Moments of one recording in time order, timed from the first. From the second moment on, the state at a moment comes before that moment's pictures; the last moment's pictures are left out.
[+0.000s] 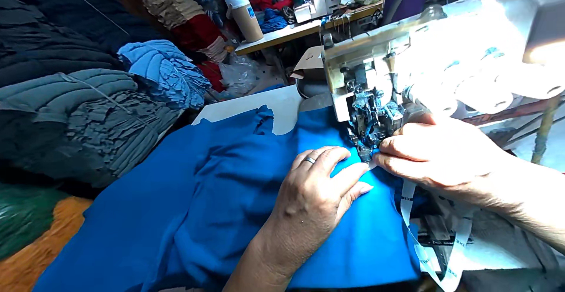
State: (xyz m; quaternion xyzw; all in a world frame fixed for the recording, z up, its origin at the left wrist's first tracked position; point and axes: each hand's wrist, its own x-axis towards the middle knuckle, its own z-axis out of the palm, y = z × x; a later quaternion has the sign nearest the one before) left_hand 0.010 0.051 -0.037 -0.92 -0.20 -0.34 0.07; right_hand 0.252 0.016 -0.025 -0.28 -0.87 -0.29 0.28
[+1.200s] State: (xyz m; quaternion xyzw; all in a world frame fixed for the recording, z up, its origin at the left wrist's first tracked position) left_hand 0.015 0.037 -0.046 -0.90 -0.25 -0.36 0.04; right_hand 0.193 -0.081 -0.081 -0.57 -0.61 0.24 0.50
